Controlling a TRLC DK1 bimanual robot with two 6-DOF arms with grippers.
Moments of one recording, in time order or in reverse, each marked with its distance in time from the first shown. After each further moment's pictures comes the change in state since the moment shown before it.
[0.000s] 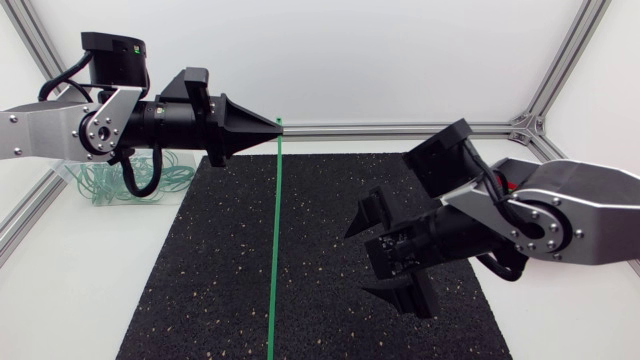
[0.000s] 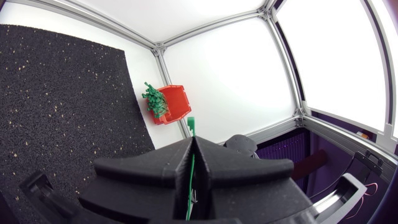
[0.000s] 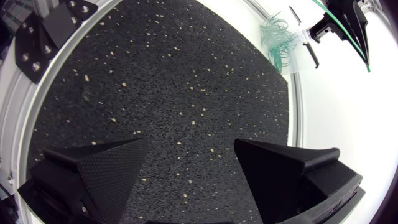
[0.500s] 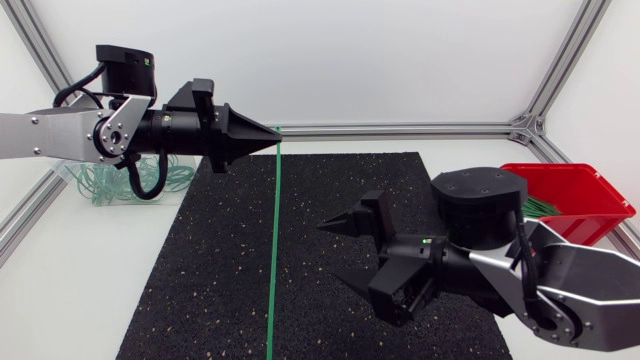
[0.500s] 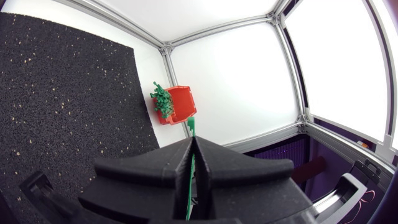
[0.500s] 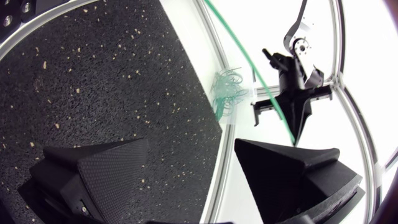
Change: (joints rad) left arm 0.020 0.067 0.010 -0.003 0.005 0.008; right arm 0.074 -0.098 -0.292 0.681 -0.059 -0.212
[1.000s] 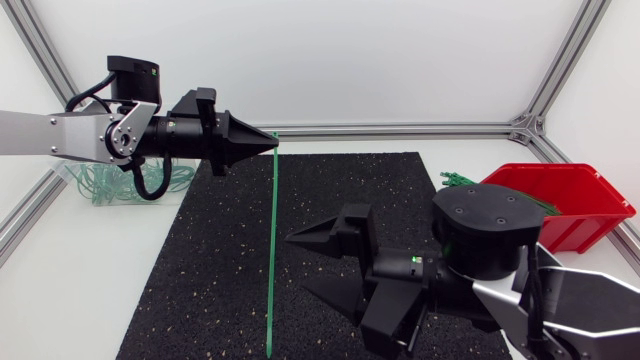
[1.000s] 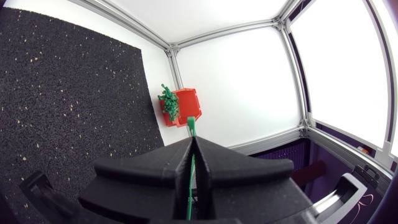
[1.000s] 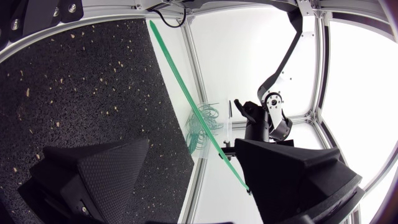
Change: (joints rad) left arm 0.026 0.069 0.023 0.000 0.014 0.026; right arm 0.124 0.011 -0.047 0.224 -0.052 -0.021
